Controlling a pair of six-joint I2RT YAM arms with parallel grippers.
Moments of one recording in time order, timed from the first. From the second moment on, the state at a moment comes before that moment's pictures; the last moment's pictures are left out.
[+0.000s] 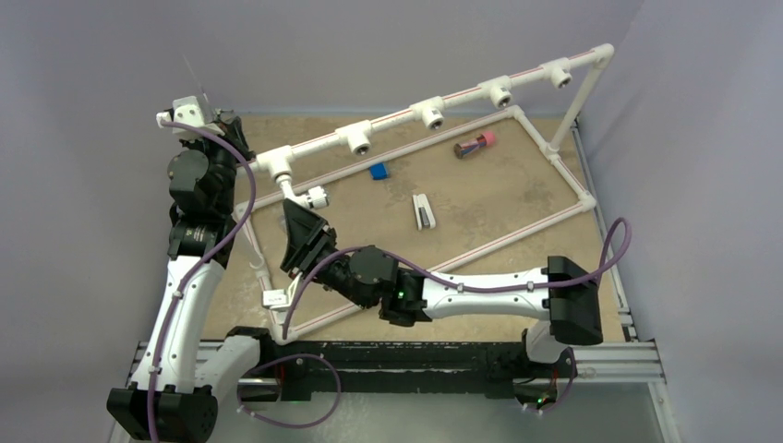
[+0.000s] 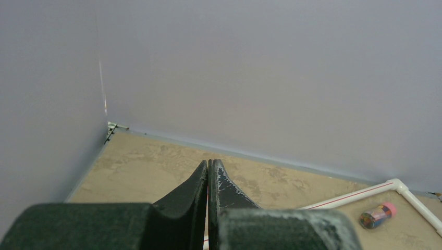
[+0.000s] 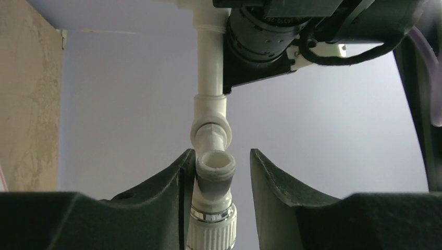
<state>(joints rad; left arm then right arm) -0.07 0.96 1.04 0.02 -0.15 -0.22 1.42 1.65 1.28 0.56 0.38 -1.77</state>
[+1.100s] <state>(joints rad) -0.07 0.97 1.04 0.04 -0.17 -0.22 1.37 1.69 1.25 0.88 0.44 -0.37</state>
